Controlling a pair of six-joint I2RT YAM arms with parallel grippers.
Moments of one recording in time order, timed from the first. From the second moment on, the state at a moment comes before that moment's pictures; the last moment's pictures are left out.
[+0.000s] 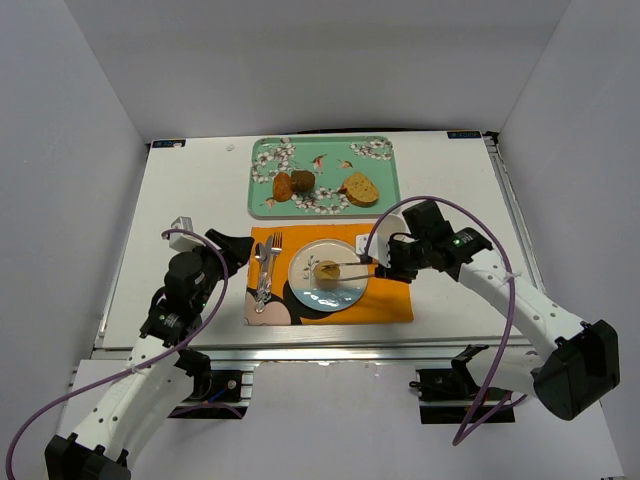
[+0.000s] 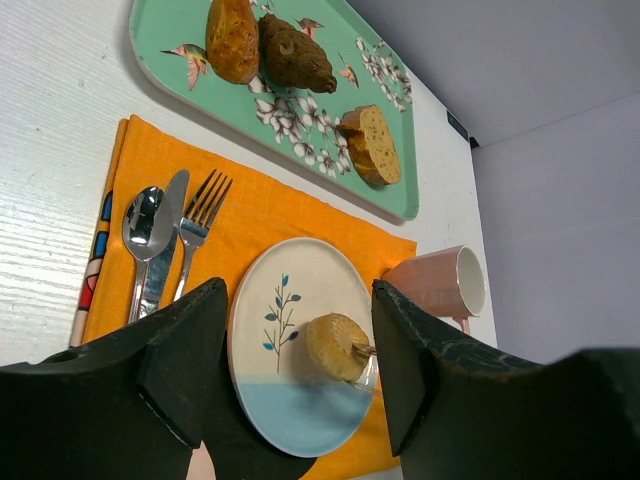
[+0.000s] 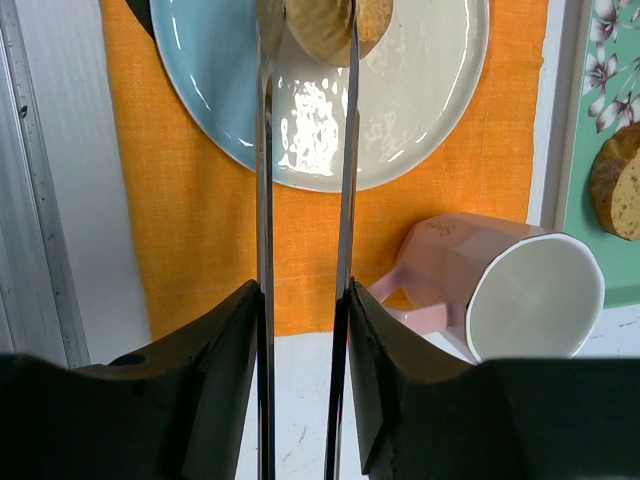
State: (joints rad) left arm -0.36 0.58 0.43 -0.07 -0.12 -0.86; right arm 0.57 1.18 0.96 -0.76 -0.43 -1.00
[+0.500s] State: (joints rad) left arm -0.36 0.60 0.43 -0.07 -0.12 -0.86; right arm 0.57 1.17 0.94 -0.77 -0.45 -1.00
